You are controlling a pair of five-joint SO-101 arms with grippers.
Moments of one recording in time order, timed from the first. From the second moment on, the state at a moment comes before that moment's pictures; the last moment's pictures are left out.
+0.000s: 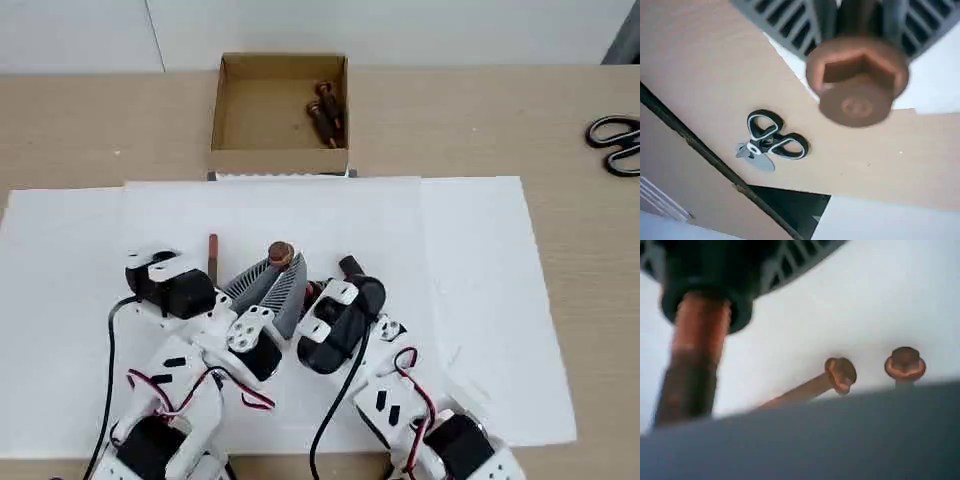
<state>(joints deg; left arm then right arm) 31.3 -103.5 84.2 37.1 32.7 -41.7 -103.1 83.5 46.1 10.4</state>
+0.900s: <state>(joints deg) 32.4 -103.4 82.7 53.6 22.6 -41.9 -103.0 84.0 46.1 10.4</state>
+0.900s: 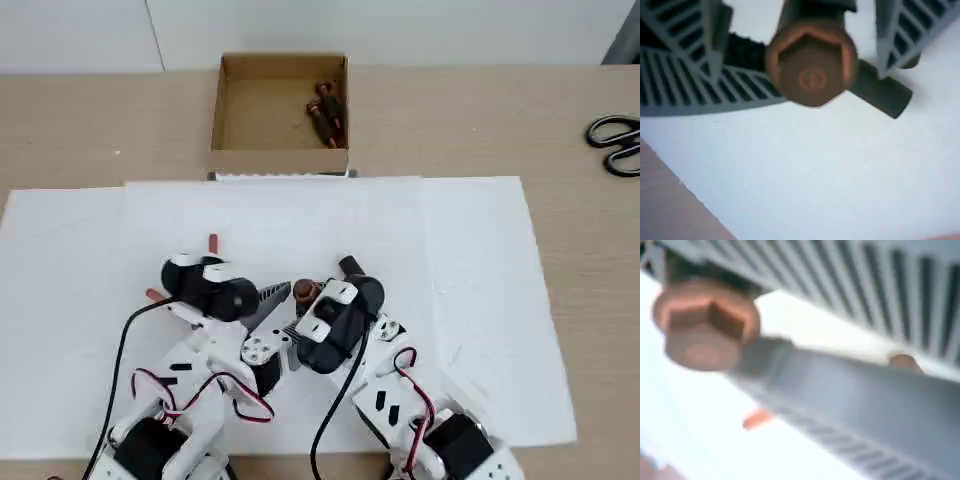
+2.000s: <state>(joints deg) 1.6 -103.5 90.6 55.8 0.1 -26.6 -102.9 85.3 42.9 10.5</state>
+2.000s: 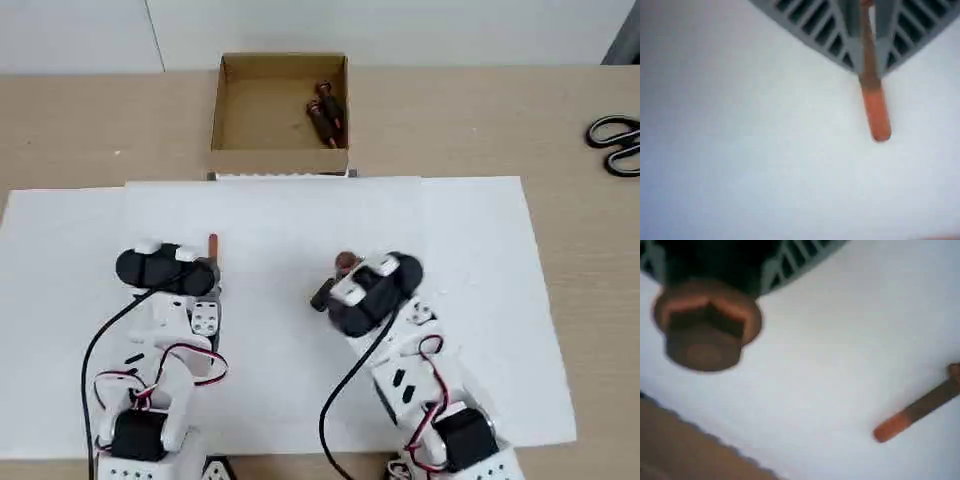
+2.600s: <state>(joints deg) 0.9 -103.4 96.2 52.7 -0.4 -19.4 -50.8 46.8 33.0 5.9</state>
